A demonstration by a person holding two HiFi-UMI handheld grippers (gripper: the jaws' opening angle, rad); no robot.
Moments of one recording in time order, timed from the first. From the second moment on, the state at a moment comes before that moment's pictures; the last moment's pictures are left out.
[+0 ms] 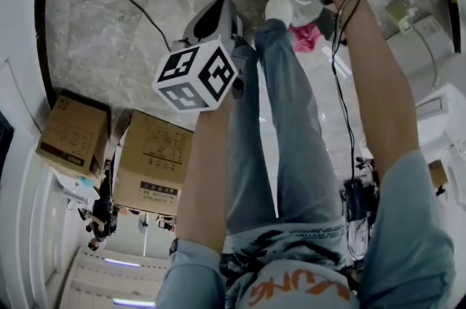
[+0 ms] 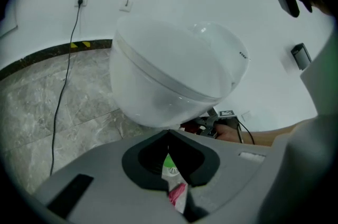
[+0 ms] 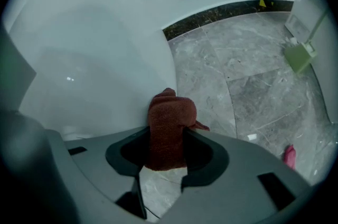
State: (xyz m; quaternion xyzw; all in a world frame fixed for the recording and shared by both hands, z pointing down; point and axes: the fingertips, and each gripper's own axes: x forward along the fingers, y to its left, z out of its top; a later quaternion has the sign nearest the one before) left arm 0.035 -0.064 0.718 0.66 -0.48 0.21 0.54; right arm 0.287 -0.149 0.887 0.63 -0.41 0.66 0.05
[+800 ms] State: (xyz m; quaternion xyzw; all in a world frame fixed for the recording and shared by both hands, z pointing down) left arm -0.008 -0.020 0.724 0.61 -0.52 0.15 0.57; right arm 0.197 -0.107 0.899 0.58 -0.44 0.69 0.10
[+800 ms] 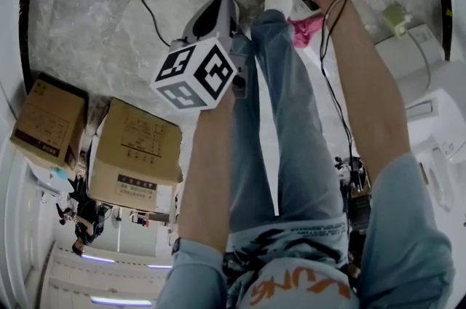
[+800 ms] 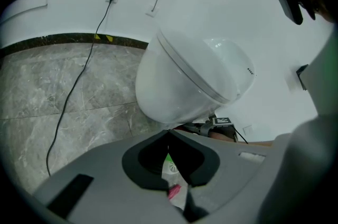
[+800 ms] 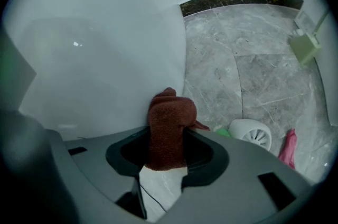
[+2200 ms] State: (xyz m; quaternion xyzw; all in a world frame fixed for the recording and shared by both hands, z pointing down) left arm -0.135 -0.018 0.623 0.67 -0.52 0.16 0.51; right arm -0.038 -0.006 0.708 0.34 -0.67 0.63 0.19
